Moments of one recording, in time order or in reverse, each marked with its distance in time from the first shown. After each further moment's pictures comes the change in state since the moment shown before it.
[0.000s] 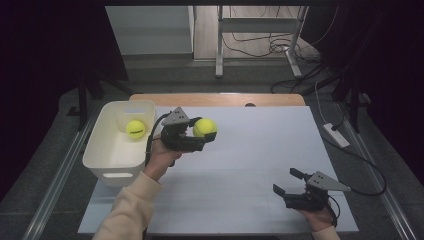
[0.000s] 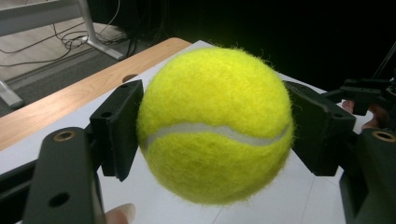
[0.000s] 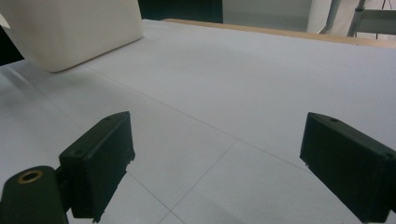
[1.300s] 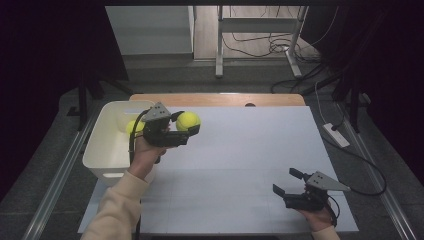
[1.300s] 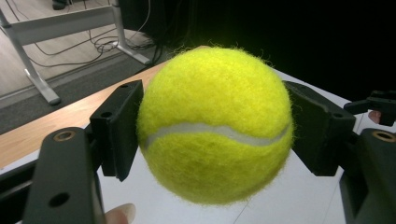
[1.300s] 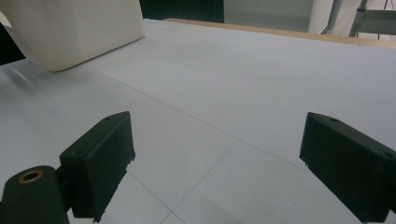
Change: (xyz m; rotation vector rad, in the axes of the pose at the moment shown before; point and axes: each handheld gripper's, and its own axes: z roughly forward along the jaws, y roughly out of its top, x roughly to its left) left arm 0.019 0.001 -0.036 -0.029 0.094 -0.025; right arm 0.000 0.000 0.001 0.003 0.004 -0.004
